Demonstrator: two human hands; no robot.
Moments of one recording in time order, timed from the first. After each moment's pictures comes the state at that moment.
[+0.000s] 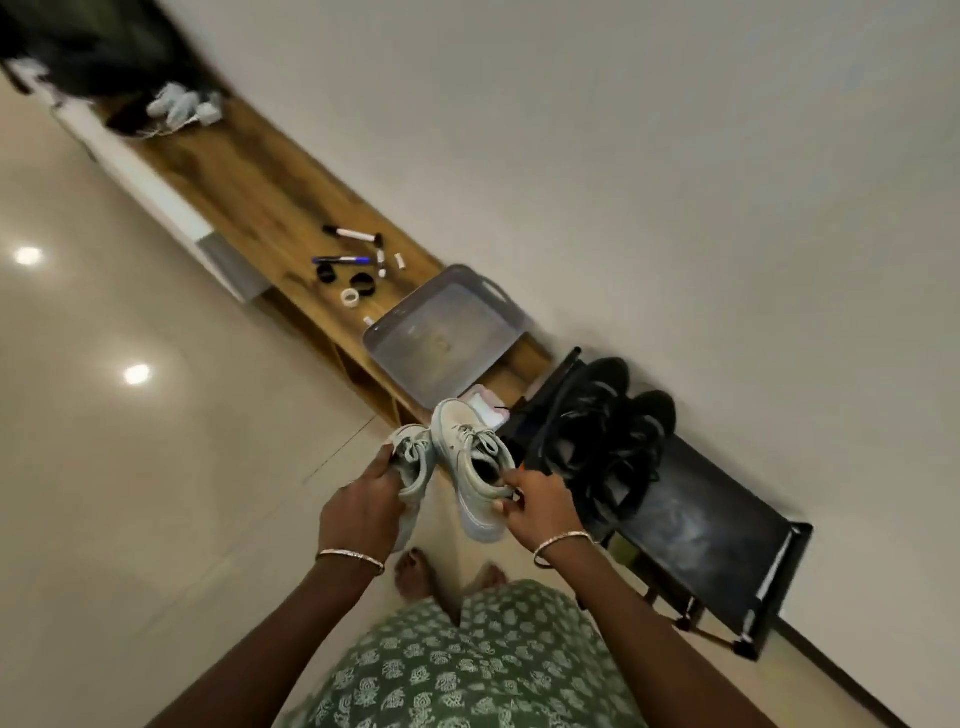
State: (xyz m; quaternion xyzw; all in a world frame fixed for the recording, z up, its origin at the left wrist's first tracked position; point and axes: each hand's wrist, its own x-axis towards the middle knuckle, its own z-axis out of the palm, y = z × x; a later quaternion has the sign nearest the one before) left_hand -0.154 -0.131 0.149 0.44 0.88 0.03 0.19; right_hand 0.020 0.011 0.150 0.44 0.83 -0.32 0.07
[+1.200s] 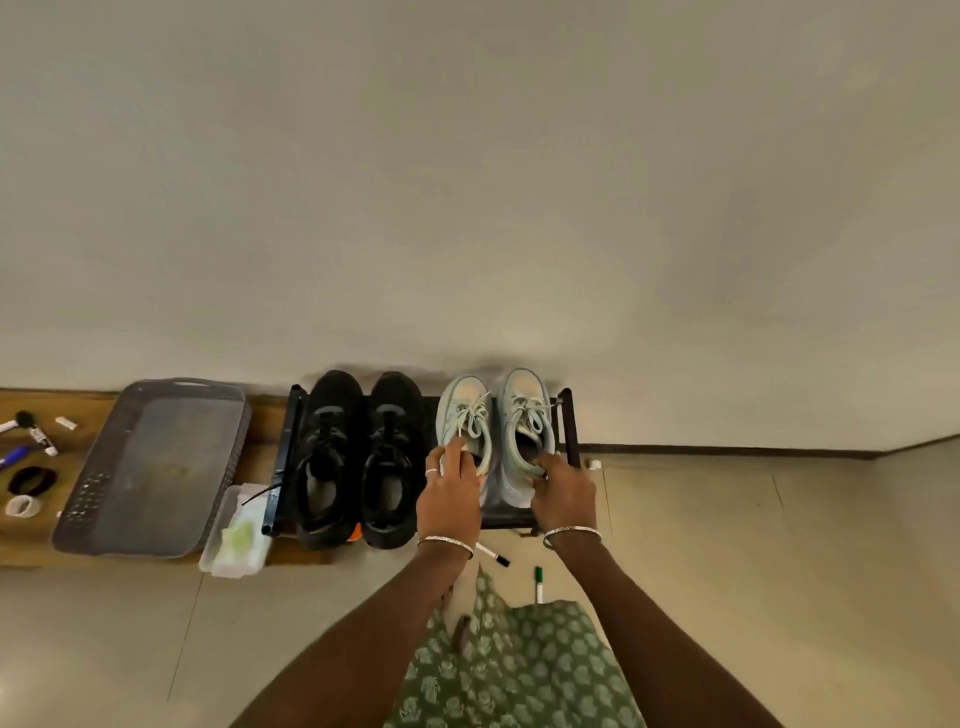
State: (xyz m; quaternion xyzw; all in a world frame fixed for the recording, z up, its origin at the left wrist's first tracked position) left_hand 0.203 0.088 0.107 0.72 0.68 0.01 0.16; right_hand 0.347 0.085 0.131 0.78 0.56 -0.23 -0.15
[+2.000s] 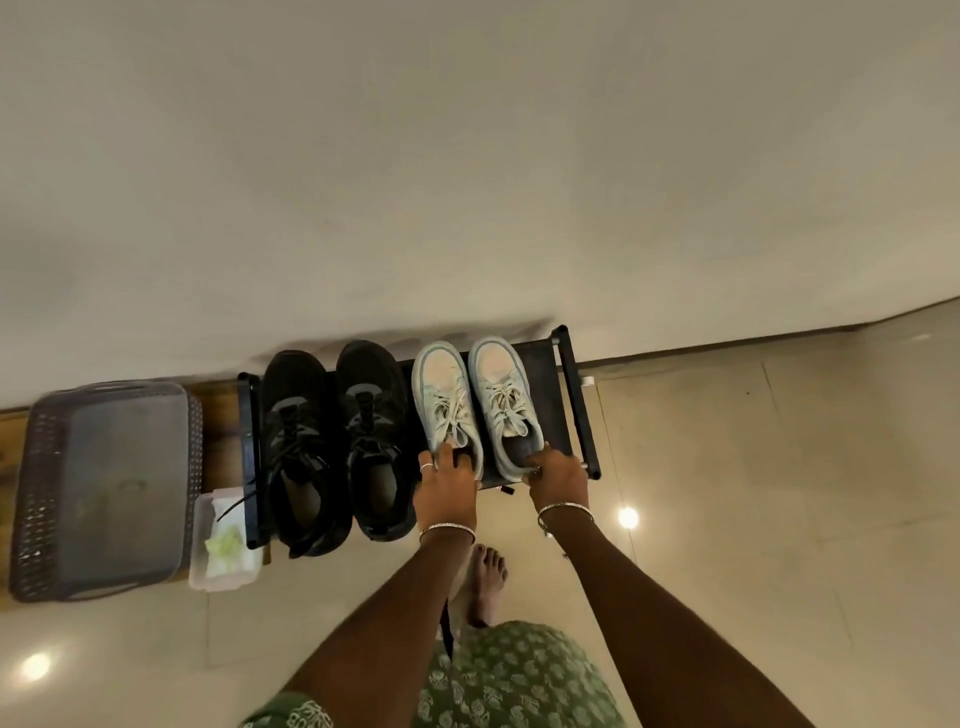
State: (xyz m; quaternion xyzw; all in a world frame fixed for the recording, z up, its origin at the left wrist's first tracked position) left_hand 0.194 0.116 0.002 0.73 0.64 -0.13 0.19; right_hand 0.345 0.097 0.012 0.83 0.47 -0.31 -0.03
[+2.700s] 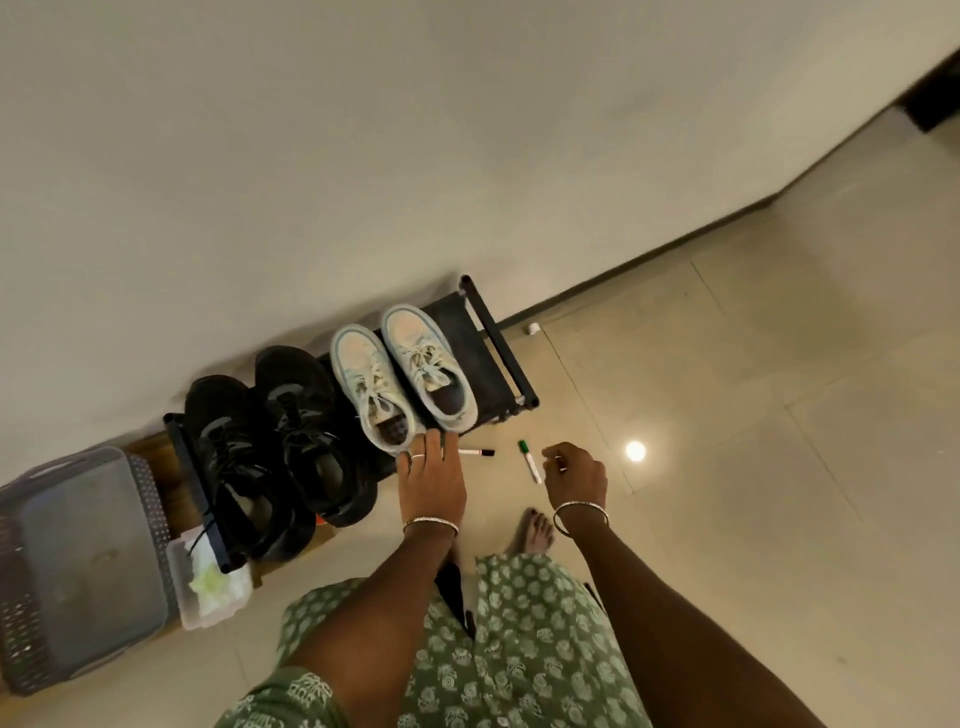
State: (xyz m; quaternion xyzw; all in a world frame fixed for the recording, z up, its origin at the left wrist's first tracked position) left_hand 0.220 0.058 0.020 0.86 0.50 -0.09 0.06; right_hand 0.382 -0.035 0.024 0.91 0.19 -0.31 -0.22
